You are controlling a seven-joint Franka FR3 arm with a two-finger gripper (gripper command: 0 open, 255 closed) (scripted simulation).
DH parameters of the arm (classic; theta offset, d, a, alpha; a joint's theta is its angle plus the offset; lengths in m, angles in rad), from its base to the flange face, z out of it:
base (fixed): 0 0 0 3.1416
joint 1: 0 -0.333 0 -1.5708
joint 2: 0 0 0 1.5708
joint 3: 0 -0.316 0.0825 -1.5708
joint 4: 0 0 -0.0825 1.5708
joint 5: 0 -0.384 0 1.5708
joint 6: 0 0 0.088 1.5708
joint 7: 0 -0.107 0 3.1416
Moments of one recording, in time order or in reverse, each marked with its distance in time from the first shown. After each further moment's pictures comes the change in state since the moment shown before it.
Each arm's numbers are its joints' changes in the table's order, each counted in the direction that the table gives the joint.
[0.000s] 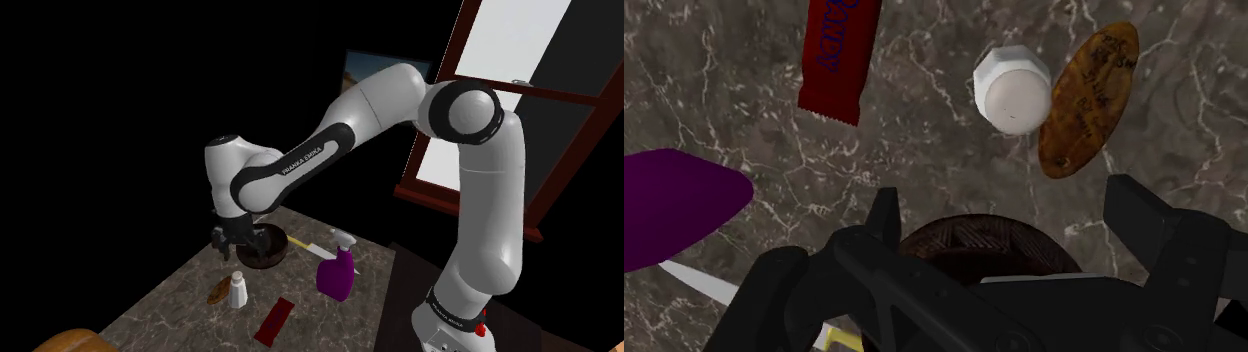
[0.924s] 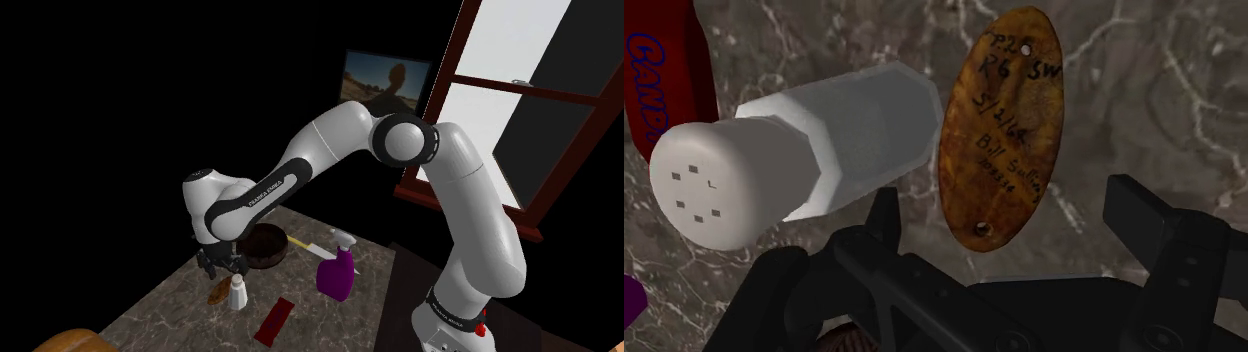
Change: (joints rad) arm -0.133 -0.334 0.111 0.265 0.086 -0.012 -0.214
